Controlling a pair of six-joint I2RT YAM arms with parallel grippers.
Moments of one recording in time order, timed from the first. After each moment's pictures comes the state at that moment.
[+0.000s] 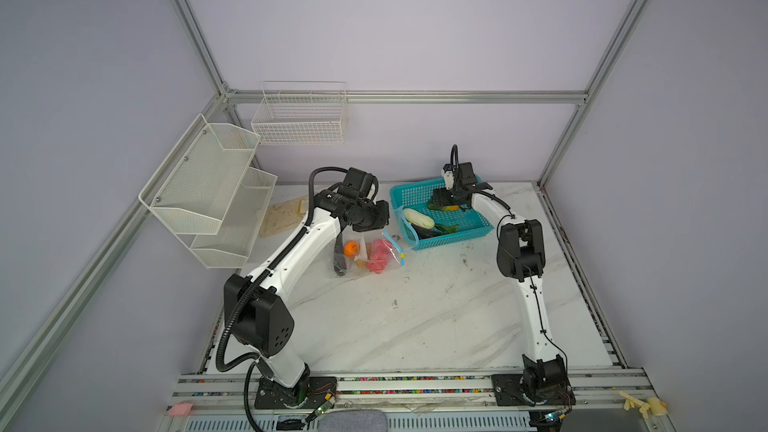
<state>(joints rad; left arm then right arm) -0.44 1.67 1.65 -0.86 0.21 -0.52 0.25 2.50 2.19 -0.51 -0.16 0.06</state>
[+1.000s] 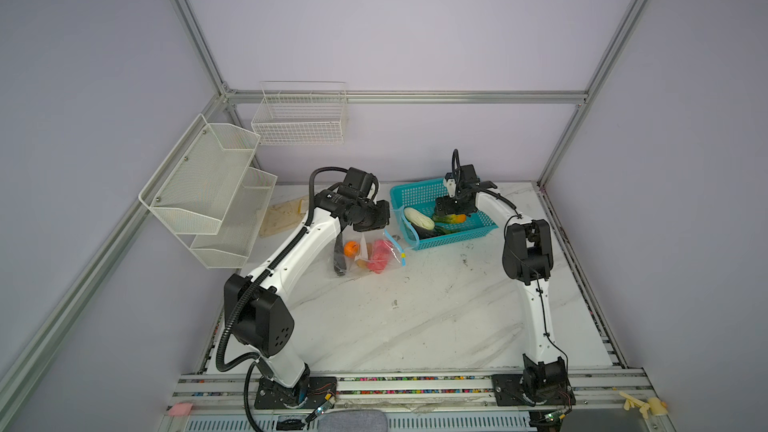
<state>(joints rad) -0.44 1.67 1.65 -0.85 0.22 -0.52 0.25 2.40 2.11 -0.72 -0.15 0.07</state>
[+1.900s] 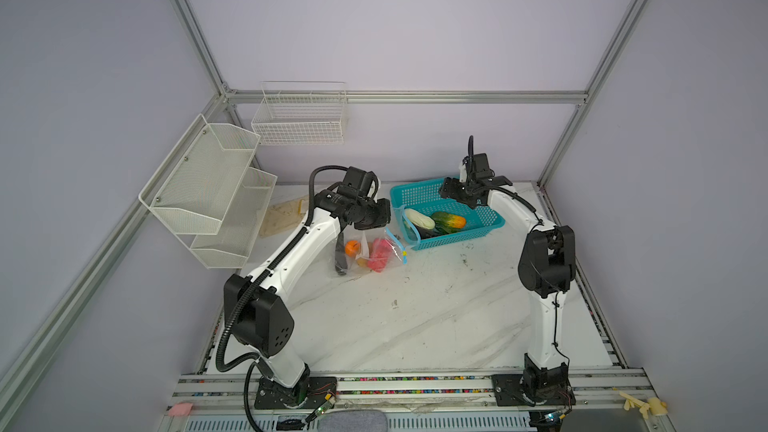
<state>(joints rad) -0.44 1.67 1.65 -0.82 0.24 -0.52 0.26 2.15 1.92 -0.56 -0.16 0.33</state>
